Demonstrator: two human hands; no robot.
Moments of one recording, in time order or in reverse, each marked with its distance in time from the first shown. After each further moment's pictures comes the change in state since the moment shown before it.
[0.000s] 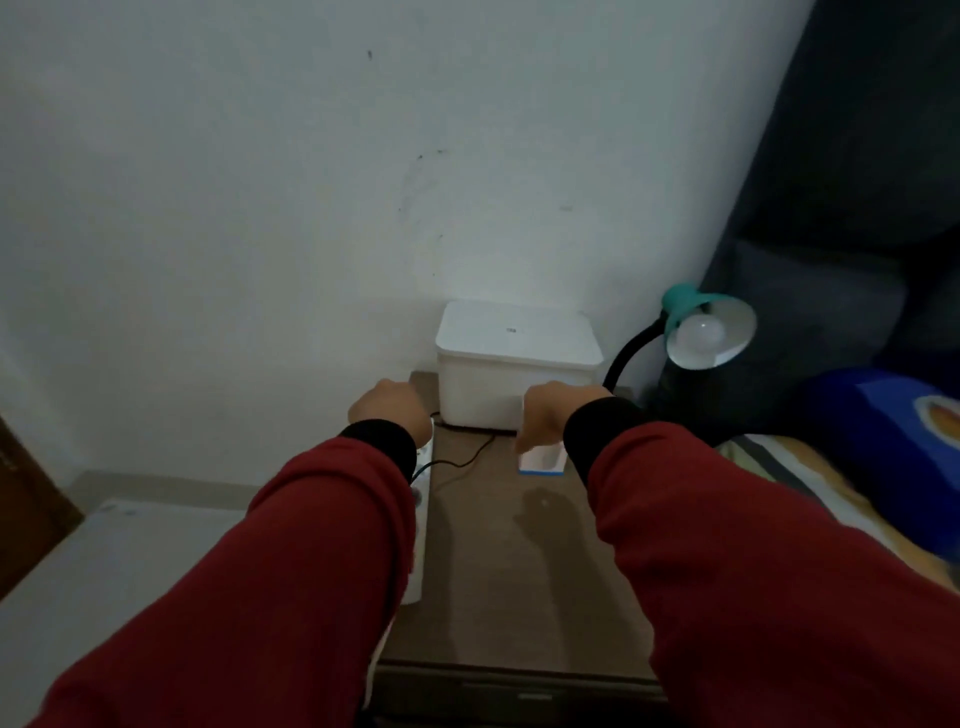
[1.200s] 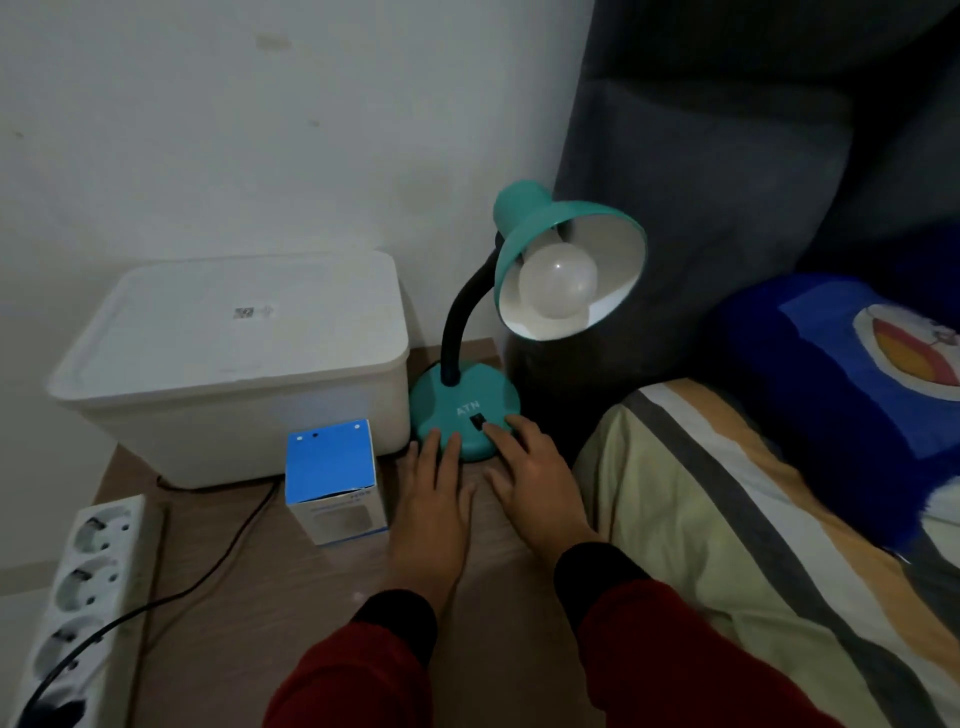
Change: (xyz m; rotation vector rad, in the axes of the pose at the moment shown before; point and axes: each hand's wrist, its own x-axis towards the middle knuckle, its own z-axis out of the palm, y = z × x) left_hand 0.083 0.223 0.251 -0.334 0.081 0.445; right_hand 0.140 0.220 0.188 0.461 0.519 0.097
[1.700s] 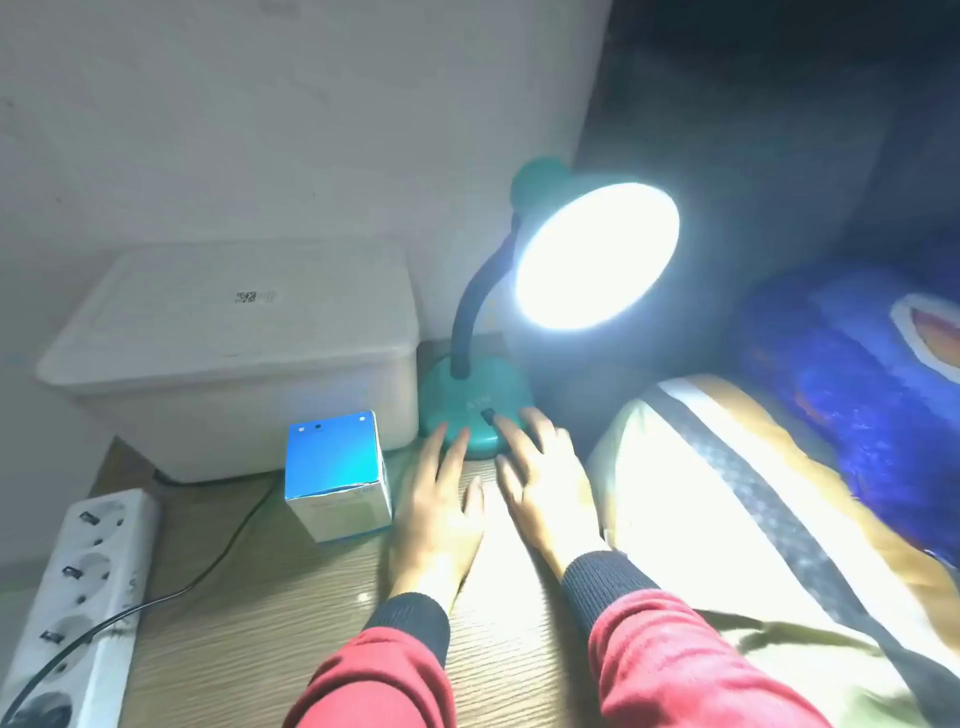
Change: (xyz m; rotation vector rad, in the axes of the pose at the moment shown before) left_hand 0.001 -0.010 0.008 -0.104 0.111 -0.004; right_hand -0.001 0.005 0.022 -0.032 0.184 -0.016
